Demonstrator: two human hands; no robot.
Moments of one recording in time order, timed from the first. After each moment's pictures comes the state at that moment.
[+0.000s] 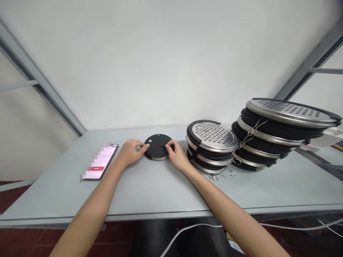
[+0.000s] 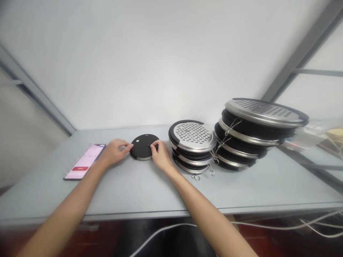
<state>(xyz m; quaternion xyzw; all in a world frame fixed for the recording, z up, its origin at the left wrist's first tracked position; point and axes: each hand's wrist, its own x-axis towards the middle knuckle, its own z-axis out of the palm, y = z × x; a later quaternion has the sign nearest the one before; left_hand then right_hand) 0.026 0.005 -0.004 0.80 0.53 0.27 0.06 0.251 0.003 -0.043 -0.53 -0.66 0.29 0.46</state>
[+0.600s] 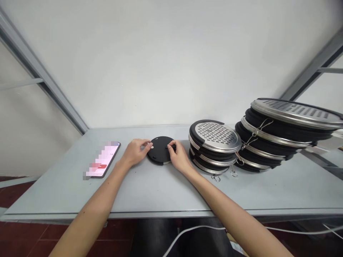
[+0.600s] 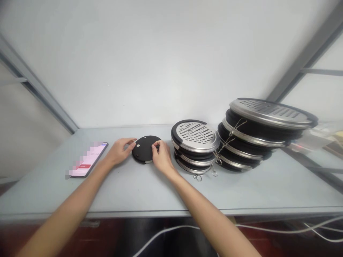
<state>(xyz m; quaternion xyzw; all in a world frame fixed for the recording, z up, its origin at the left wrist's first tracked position) 0.034 0.004 -0.014 0.80 0.53 0.29 0.08 0.247 -0.005 -0.044 -0.52 -0.66 0.25 0.47</state>
